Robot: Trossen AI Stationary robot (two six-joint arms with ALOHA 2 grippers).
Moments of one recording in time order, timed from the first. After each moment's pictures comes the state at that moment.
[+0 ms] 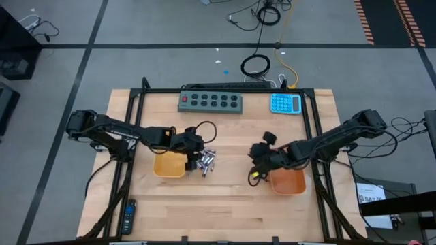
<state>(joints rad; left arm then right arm) -0.05 1.44 0.83 -0.26 -0.07 -0.01 0.30 1.38 0.82 -0.40 0.58 0.46</state>
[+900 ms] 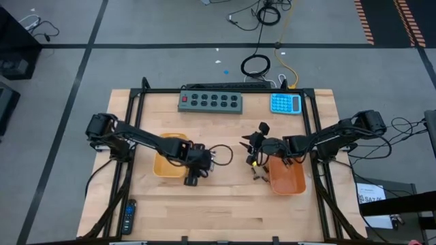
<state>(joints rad) -0.16 1.71 1.06 -0.51 0.06 0.00 0.11 1.38 0.51 0.36 0.52 0.15</state>
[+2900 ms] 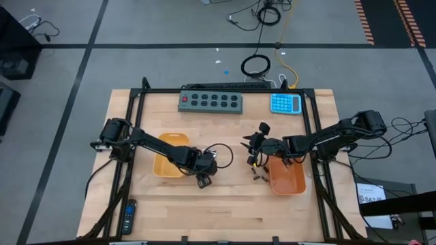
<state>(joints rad) -0.21 1.92 1.11 -0.53 -0.10 -0.60 0.11 1.38 0.51 0.32 0.52 0.12</state>
